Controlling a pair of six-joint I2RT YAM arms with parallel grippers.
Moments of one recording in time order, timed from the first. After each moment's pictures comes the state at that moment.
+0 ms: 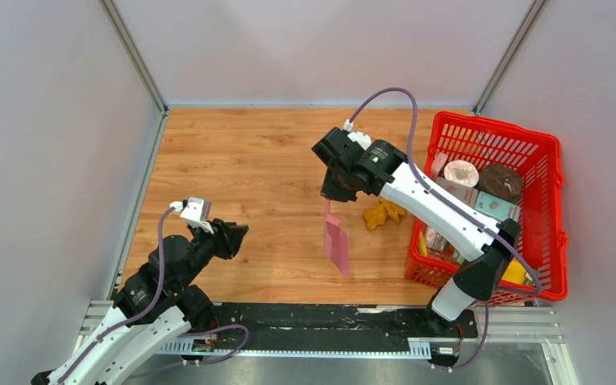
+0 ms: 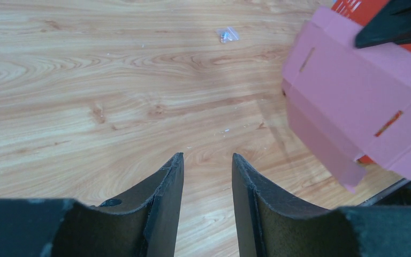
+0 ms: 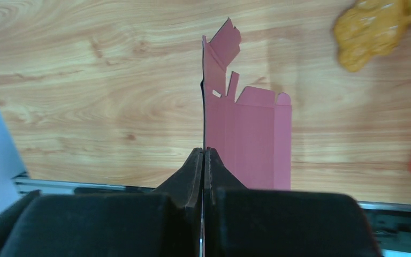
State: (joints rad) left arm -0.75 0.23 0.55 -0.54 -0.26 -0.42; right arm 0.88 1.63 1.73 -1.14 0.25 1.07
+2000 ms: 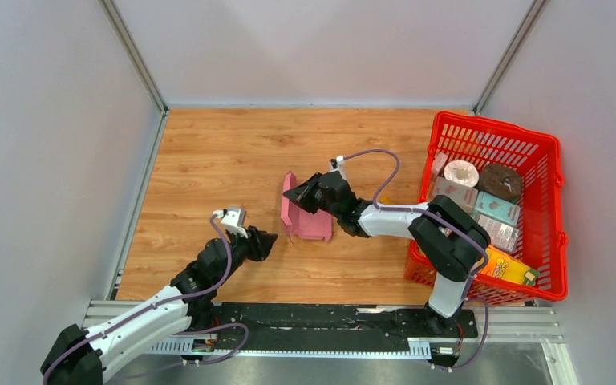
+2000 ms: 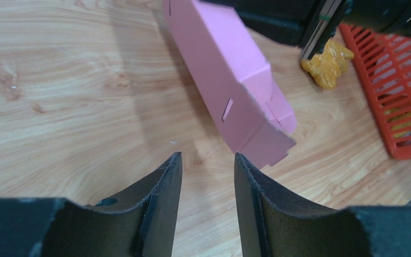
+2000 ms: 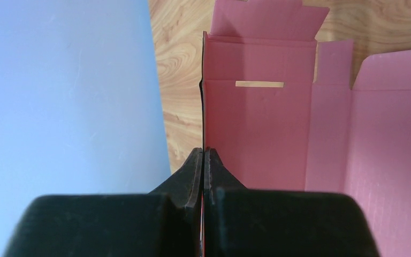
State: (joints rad) left arm -0.75 0.56 0.06 0.26 -0.17 -0.50; right arm 0.81 1.77 0.94 0.45 0.04 1.35
